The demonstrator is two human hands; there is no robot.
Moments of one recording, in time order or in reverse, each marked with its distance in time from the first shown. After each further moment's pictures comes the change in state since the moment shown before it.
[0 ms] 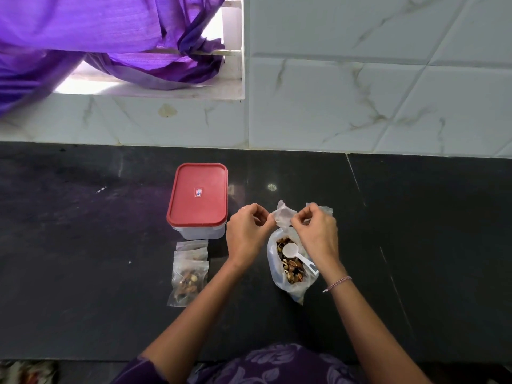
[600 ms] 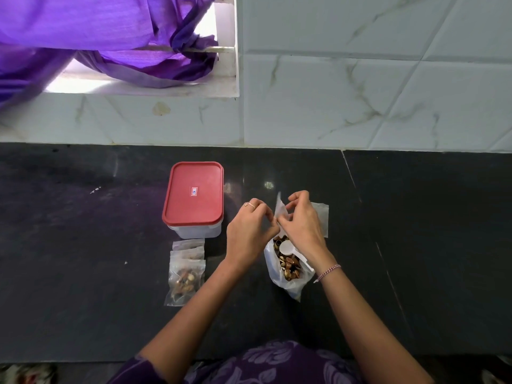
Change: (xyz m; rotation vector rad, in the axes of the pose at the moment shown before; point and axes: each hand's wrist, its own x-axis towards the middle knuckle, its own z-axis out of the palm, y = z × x) left_hand -0.004 -0.002 0.005 0.272 0.041 0.351; right_hand 0.011 -0.007 0.014 -0.033 -0.102 -0.051
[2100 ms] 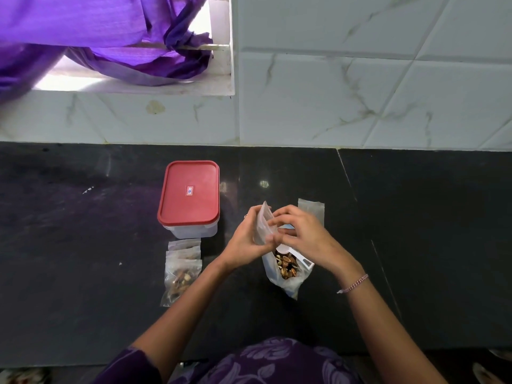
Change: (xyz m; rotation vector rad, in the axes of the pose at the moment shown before) left_hand -0.011 -0.031 0.012 -0.717 -0.470 -0.080; right_hand -0.020 -0.003 -0.036 0.076 -0.445 -0.206
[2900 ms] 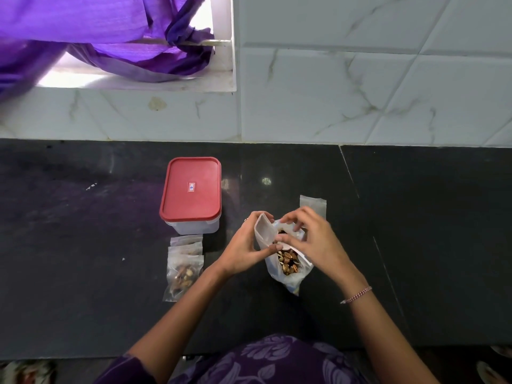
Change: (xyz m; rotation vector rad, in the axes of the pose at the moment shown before) left_hand -0.018 -0.004 0.002 0.101 0.012 -0.016; right_hand -0.019 0.022 0.009 -0.066 0.212 -0.011
